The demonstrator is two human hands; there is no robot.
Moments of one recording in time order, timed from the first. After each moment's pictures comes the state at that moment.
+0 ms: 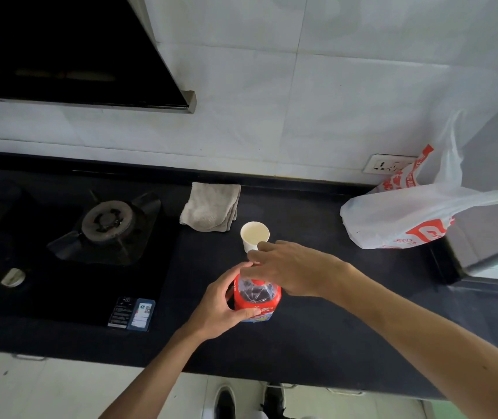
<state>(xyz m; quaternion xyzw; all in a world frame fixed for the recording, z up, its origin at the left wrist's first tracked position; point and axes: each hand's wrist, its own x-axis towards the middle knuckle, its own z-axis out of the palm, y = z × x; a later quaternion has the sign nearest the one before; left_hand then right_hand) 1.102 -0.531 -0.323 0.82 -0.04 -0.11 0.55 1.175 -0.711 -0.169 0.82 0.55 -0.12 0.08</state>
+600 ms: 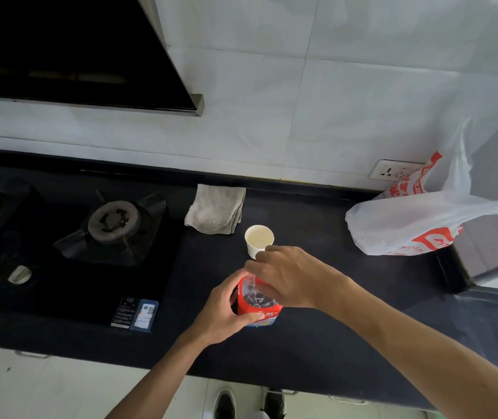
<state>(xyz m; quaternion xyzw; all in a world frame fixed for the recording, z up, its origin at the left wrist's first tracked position) 1.100 -0.535 -0.319 0.83 -0.03 -0.10 0.54 1.165 -0.708 -0.184 0.86 0.51 -0.03 -0.02</state>
